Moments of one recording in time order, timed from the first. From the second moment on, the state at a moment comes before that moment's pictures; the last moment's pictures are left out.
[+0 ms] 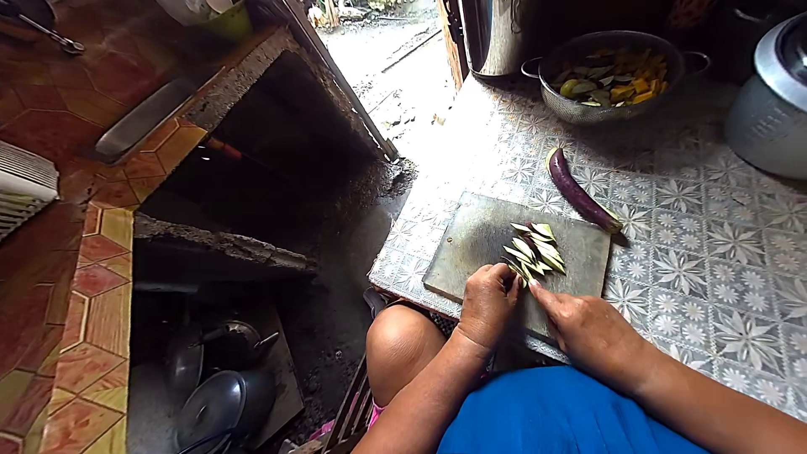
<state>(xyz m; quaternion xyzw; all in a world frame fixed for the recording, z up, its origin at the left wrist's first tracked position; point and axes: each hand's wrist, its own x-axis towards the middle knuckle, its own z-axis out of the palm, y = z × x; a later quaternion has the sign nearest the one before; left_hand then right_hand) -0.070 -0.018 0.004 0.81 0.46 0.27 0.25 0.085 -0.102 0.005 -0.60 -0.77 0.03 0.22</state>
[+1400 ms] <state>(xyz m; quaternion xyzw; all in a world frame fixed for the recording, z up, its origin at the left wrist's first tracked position) 0.023 0.132 -0.002 0.96 0.15 0.18 0.13 0.207 -0.090 -0.030 -0.66 -0.58 0.02 0.47</state>
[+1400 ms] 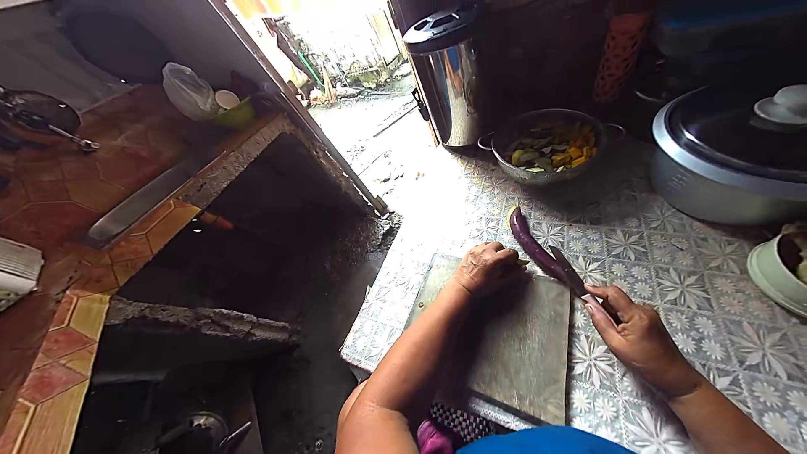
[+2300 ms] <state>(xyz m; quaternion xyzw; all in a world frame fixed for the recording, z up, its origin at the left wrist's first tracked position) 0.195 0.261 0.120 0.77 0.34 0.36 0.41 0.211 -0.081 -0.040 -0.65 -0.51 0.11 0.55</state>
